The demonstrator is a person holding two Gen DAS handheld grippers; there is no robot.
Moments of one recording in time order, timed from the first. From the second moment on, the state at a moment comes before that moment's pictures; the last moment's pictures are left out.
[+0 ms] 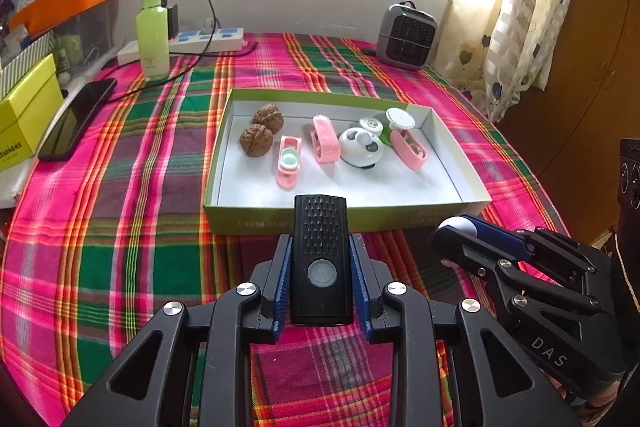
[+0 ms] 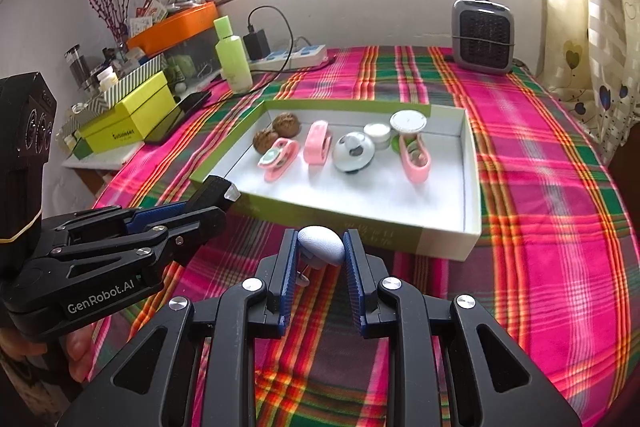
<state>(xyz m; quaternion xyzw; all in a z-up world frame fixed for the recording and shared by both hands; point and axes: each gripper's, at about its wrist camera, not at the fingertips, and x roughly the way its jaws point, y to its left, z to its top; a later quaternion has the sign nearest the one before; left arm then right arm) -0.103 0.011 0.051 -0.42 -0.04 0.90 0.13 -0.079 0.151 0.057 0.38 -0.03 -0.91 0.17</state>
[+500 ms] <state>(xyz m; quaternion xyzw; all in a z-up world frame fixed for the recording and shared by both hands) -0.139 0.023 0.055 -0.43 -0.04 0.89 0.13 -0.108 0.164 0.065 0.37 -0.03 -0.91 0.15</state>
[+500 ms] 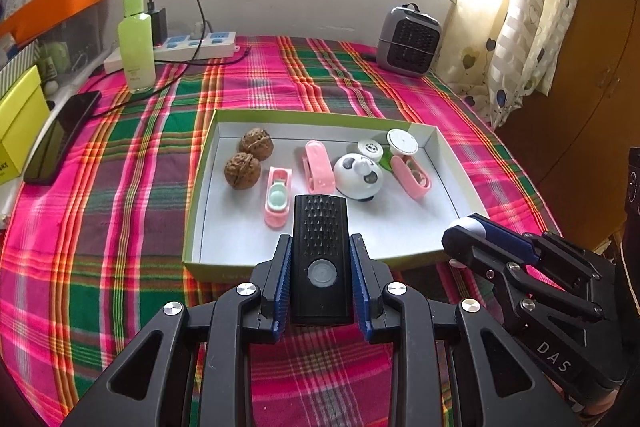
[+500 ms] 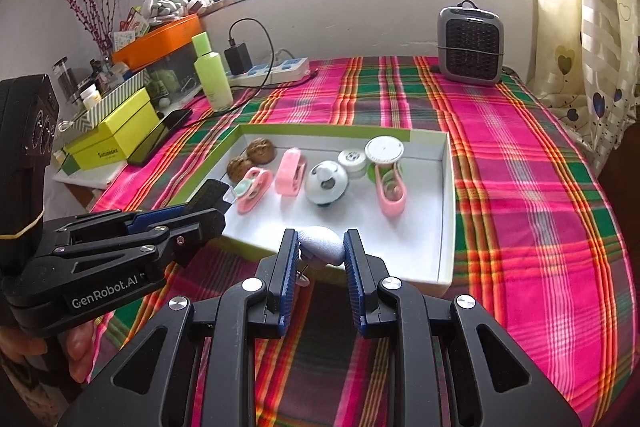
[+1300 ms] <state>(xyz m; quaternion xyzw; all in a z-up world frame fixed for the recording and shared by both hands) -0.187 0.041 0.039 -0.45 -0.03 0.88 0.13 -0.155 0.171 0.051 0.40 -0.03 -0.91 0.15</state>
